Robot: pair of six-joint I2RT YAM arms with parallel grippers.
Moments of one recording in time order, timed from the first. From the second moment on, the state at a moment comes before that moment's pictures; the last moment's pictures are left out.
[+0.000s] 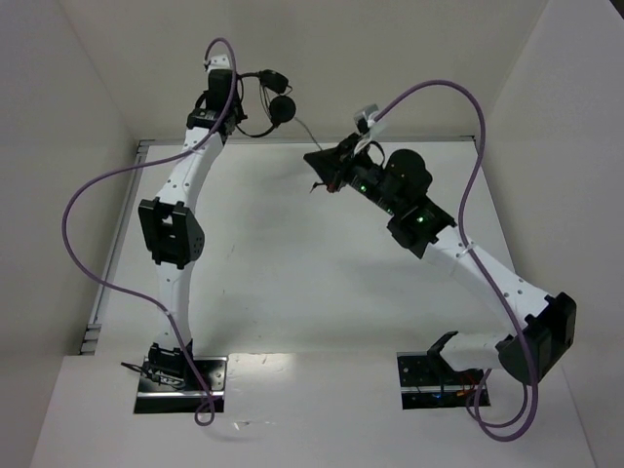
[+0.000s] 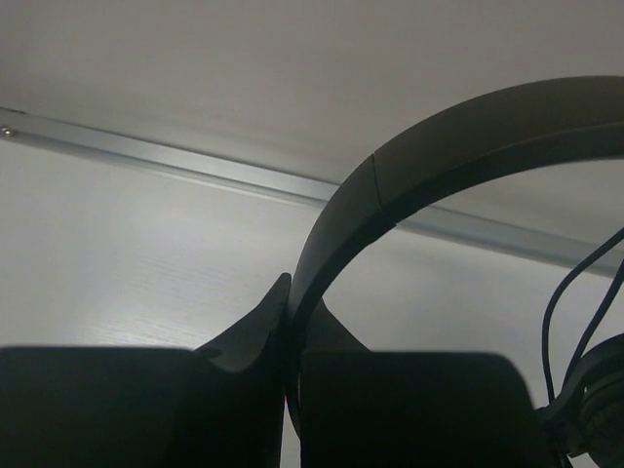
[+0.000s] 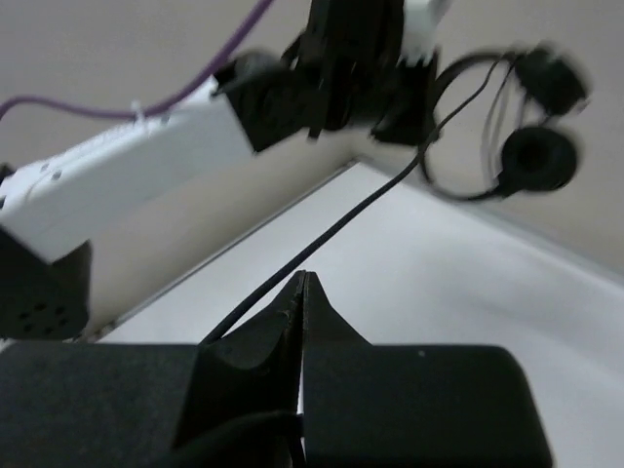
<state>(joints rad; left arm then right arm) -0.19 2.29 2.39 -0.54 -0.36 -0.27 0.64 1.29 1.24 0.22 -0.19 0.25</state>
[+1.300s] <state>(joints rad) -0.12 1.56 2.05 -0.58 0.24 -0.38 0.68 1.67 0.76 0.40 0.14 0.23</state>
